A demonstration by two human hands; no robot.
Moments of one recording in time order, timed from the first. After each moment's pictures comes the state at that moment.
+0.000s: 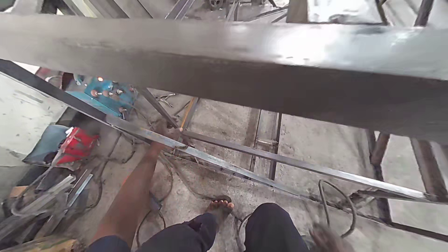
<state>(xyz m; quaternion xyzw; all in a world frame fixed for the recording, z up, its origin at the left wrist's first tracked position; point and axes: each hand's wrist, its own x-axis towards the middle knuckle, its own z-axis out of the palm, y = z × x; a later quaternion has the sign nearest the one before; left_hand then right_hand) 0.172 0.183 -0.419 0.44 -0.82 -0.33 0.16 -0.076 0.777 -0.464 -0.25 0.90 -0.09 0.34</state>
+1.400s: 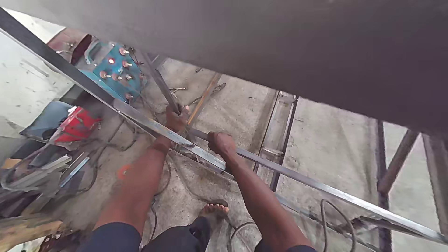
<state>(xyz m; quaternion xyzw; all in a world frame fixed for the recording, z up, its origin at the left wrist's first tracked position) 0.118 0.192 -0.382 0.42 -0.70 -0.43 0.39 -0.022 0.301 -0.474 -0.55 0.80 -0.02 0.25</state>
